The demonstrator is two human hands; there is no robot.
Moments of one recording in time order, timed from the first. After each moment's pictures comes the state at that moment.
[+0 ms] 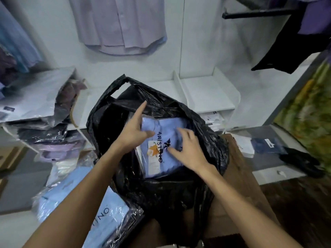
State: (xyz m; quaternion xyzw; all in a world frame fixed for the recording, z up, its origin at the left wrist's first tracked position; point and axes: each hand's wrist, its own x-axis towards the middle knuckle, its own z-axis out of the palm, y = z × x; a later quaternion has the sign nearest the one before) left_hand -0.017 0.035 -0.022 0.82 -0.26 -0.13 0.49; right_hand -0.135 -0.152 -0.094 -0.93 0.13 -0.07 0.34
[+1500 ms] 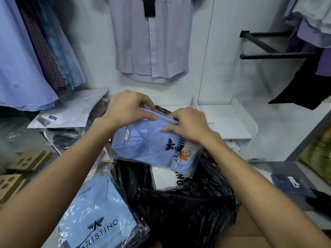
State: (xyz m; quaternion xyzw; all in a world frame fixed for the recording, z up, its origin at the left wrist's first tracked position) left_hand 0.009 0.074 0.124 0.92 -0.31 0.17 0.16; right_hand -0.062 -0.133 0.086 -0.99 -0.03 -0.13 0.11
